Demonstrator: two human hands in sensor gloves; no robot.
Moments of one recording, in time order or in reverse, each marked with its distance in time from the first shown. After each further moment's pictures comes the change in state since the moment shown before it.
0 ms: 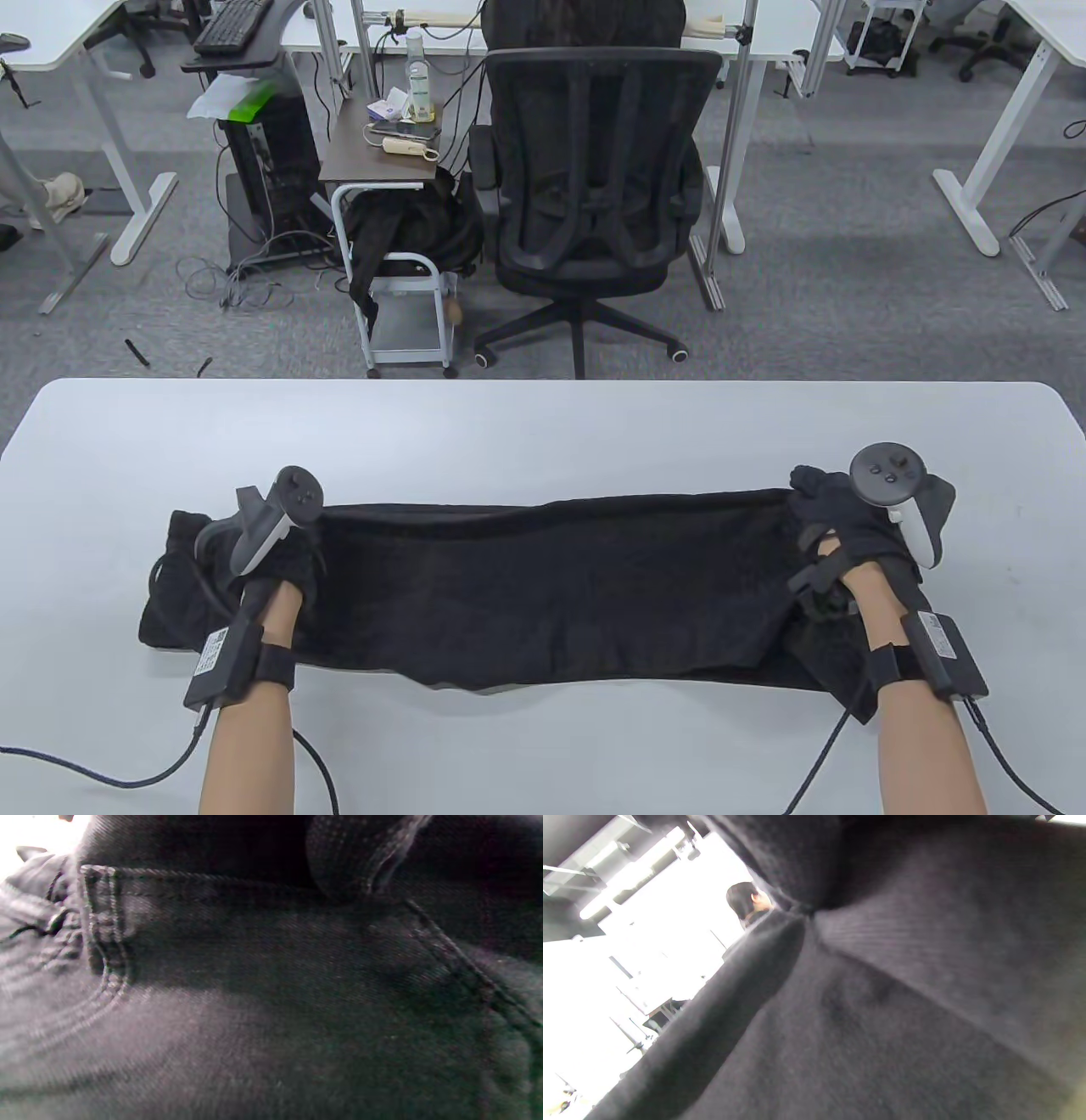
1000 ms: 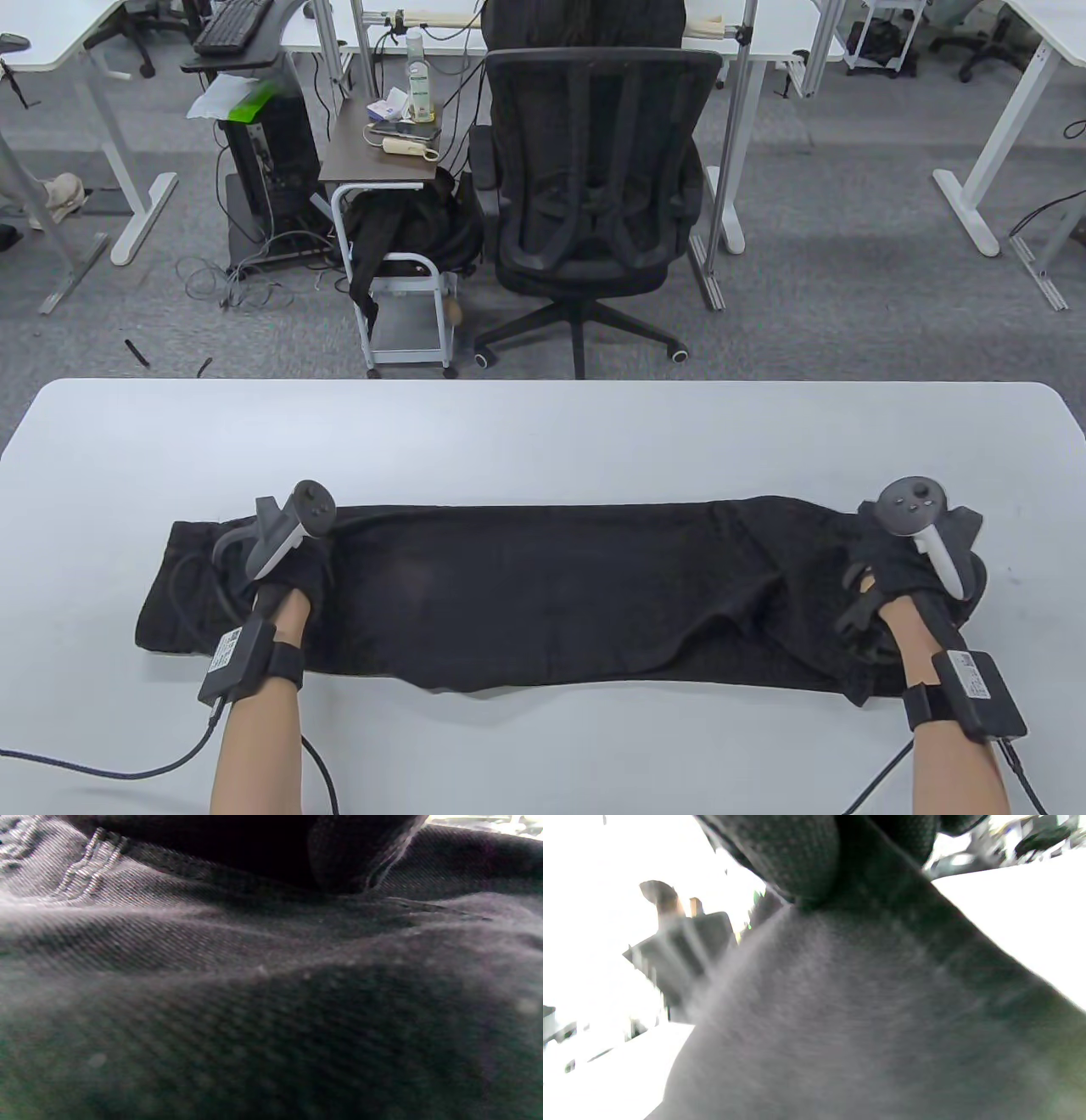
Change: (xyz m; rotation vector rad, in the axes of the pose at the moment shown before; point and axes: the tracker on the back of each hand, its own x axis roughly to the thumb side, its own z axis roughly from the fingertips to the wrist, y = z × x) left_hand 0.007 -0.034 -0.018 -0.053 -0.048 -0.045; right_hand -0.052 -0.047 0.027 -0.169 0.248 0.134
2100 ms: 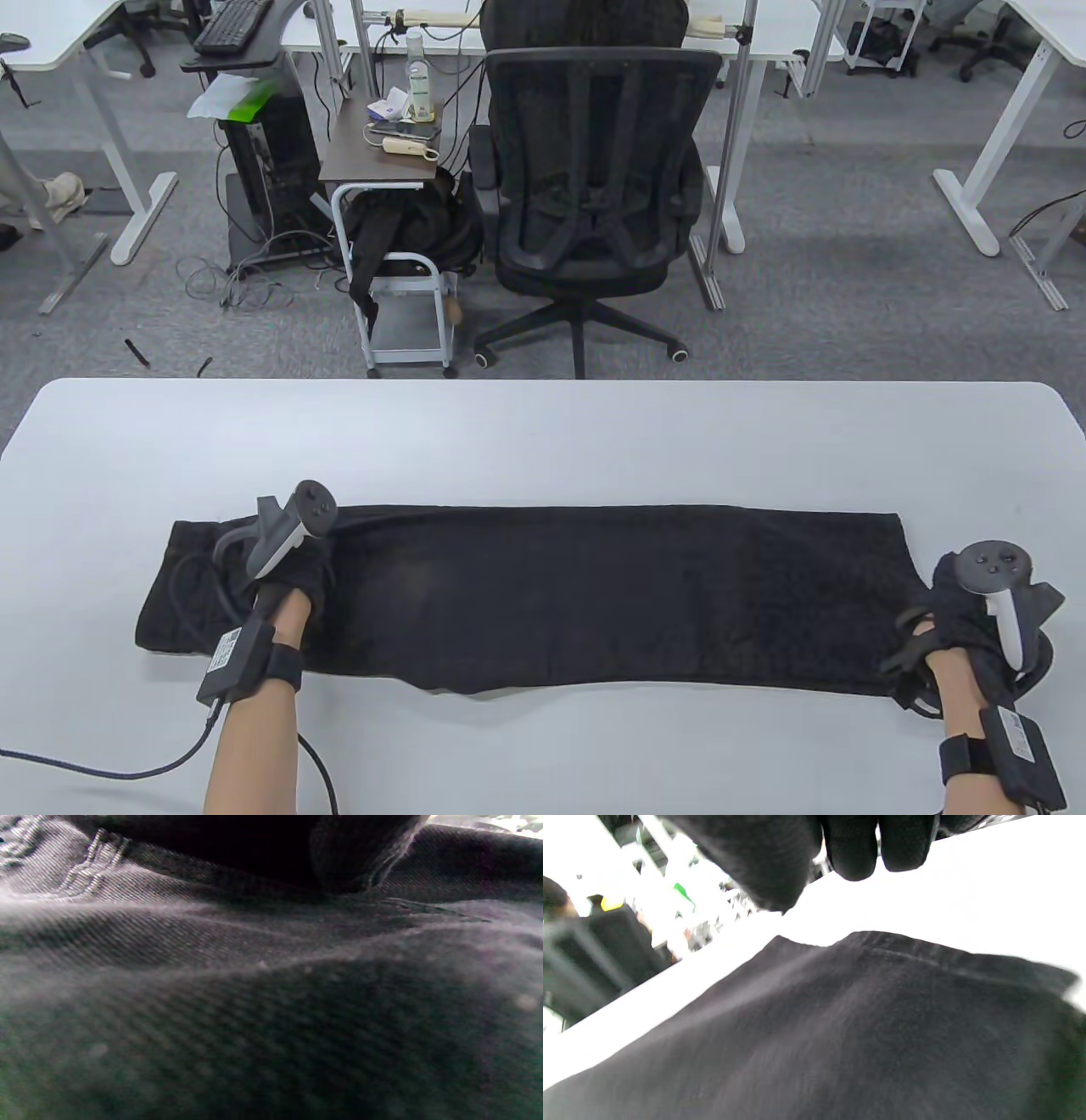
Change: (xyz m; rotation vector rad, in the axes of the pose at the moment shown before) left_hand -0.002 -0.008 -0.007 -0.012 -0.001 0.002; right_hand -0.077 0.034 0.023 0.181 0.191 0.103
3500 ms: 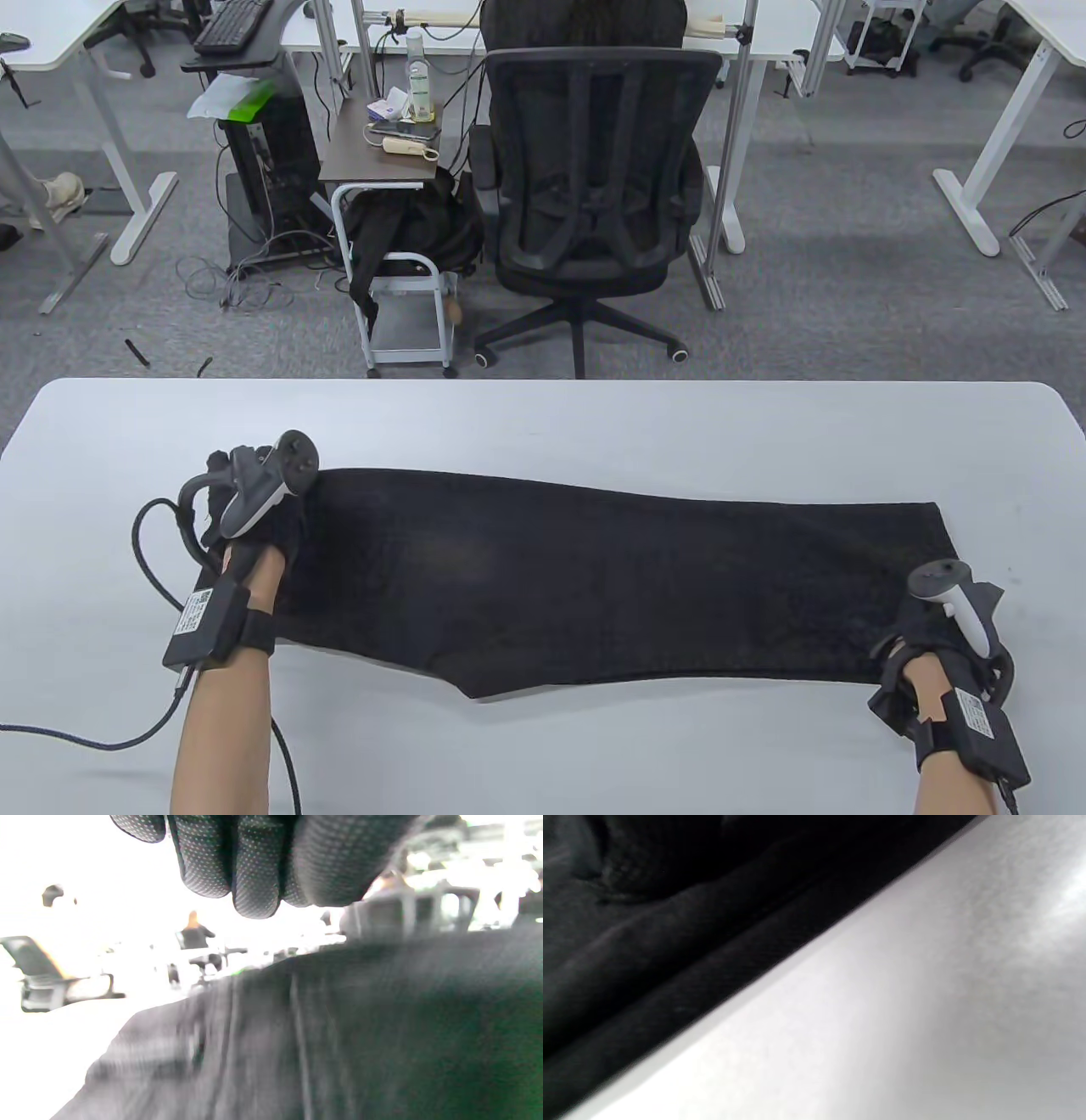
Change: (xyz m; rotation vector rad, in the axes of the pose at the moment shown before) left_hand 0.006 0.089 0.007 0.217 -0.063 -0.151; right_hand -0.027 0.051 -0.029 0.341 0.179 0.137
